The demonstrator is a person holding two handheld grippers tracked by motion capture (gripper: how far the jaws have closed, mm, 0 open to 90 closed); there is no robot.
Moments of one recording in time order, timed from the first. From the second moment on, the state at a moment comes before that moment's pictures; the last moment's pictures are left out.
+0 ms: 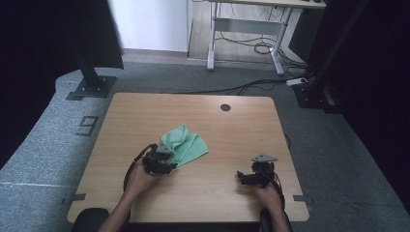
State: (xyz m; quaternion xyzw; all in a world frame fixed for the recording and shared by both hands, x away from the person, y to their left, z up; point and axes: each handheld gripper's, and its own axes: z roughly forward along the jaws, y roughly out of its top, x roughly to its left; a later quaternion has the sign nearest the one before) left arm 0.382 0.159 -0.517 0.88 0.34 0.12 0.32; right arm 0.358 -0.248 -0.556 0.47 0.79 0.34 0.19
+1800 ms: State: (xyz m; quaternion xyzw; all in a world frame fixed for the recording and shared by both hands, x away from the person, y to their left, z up) left arm 0.397 0.209 -0.514 0.82 0.42 0.15 0.35; right arm 0.404 -0.111 -0.514 0.29 0.87 0.40 0.06
